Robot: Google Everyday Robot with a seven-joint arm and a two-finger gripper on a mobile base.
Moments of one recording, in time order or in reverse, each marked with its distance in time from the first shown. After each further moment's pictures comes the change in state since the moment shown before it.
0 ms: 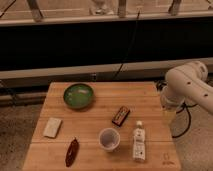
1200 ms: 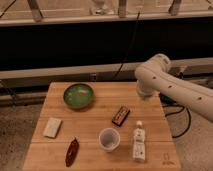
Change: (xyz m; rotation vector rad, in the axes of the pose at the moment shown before) arm -0.106 -0.070 0.011 0.114 0.036 -0.126
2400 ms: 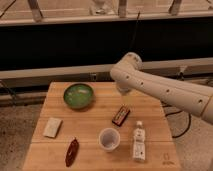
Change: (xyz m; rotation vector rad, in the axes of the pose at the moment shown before) arm -0.077 -0.046 0.017 0.074 0.004 -0.186
